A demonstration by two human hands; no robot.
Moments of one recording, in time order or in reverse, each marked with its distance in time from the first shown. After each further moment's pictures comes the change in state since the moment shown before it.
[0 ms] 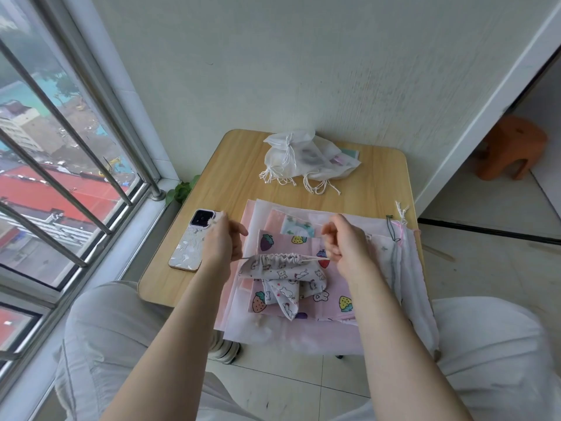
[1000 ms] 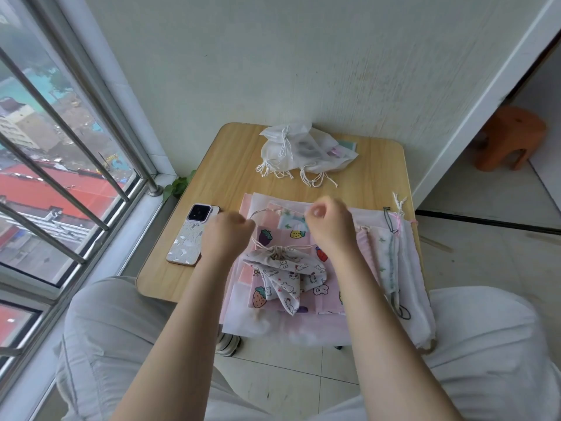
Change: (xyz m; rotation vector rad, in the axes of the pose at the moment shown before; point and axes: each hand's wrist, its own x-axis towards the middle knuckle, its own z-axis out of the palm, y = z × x) left_hand -0.003 0.015 0.011 1.031 0.077 0.240; right_hand -0.008 -0.006 0.019 -0.932 0.154 -0.575
